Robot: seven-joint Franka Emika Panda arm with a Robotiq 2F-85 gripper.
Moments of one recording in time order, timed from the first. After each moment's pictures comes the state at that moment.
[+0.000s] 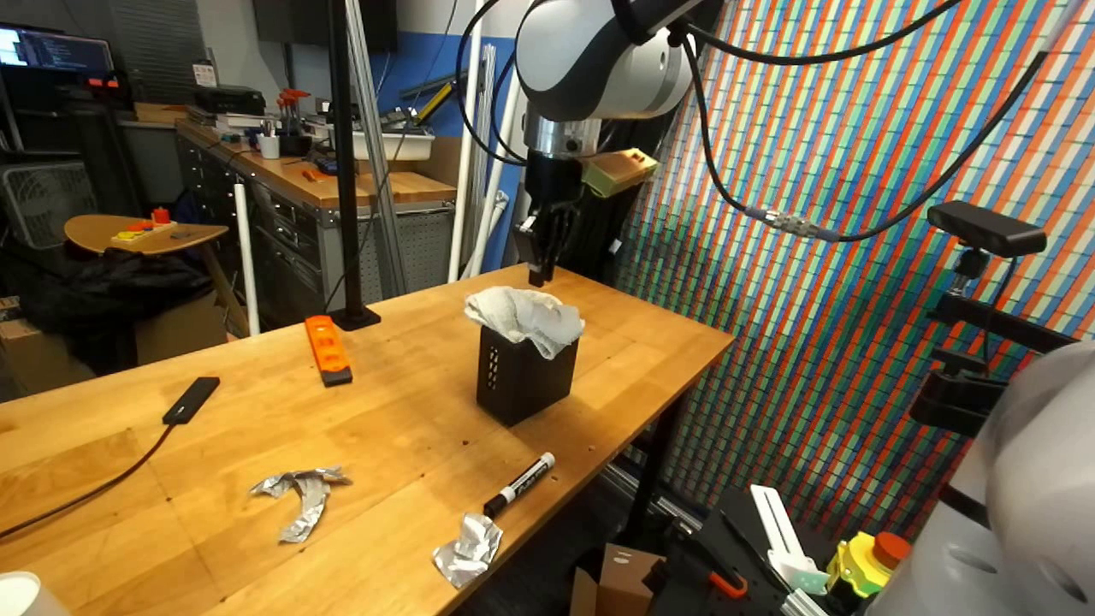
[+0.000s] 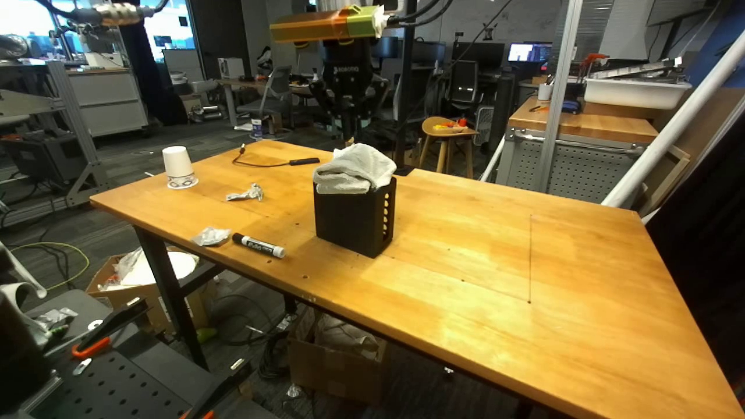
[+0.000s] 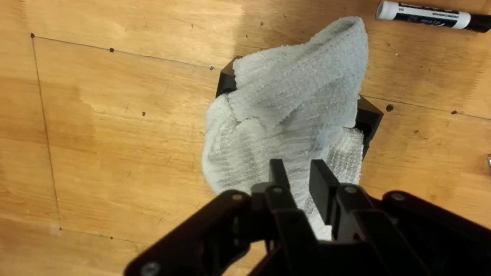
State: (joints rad) arm -0.09 -0.13 -0.07 -2.28 -0.11 2.25 -0.31
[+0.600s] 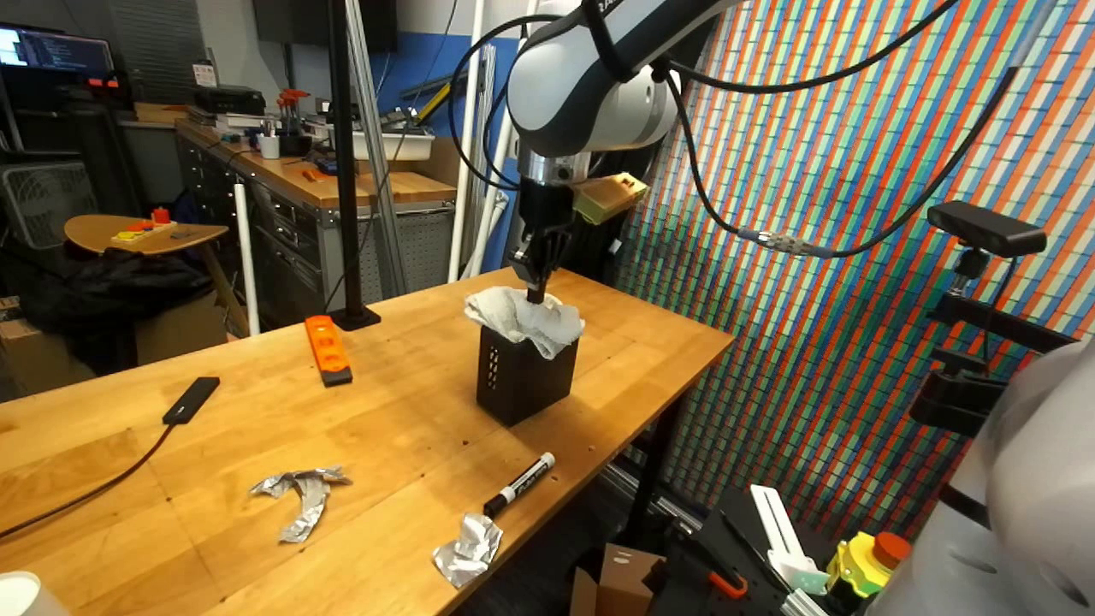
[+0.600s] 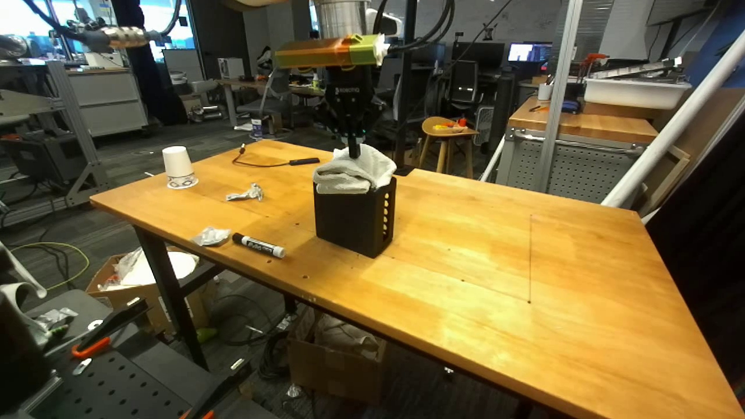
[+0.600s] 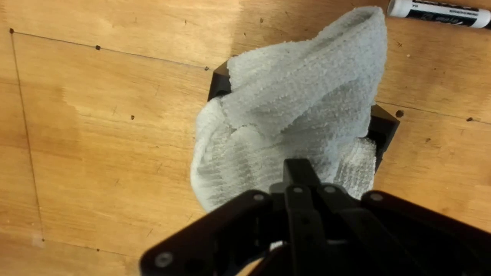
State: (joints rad) arm -0.09 -0.07 -0.07 -2.30 -0.11 2.31 -0.31
